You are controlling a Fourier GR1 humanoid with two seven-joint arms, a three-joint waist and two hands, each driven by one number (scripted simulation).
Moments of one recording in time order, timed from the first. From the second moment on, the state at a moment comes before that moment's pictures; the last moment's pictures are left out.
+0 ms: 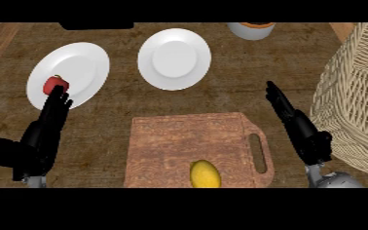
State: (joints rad) left arm 0.07 0.27 -0.01 -1.67 0.13 0.16 0.09; right arm -0.09 -0.41 0.33 -1.57 -0.18 -0.12 0.02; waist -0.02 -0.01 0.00
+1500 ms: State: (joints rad) left arm -0.13 0.34 -0.09 -1.59 0.08 -0.04 0.01; right arm -0.31 -0.43 0.75 -2.13 0.59 0.14 0.49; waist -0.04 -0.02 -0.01
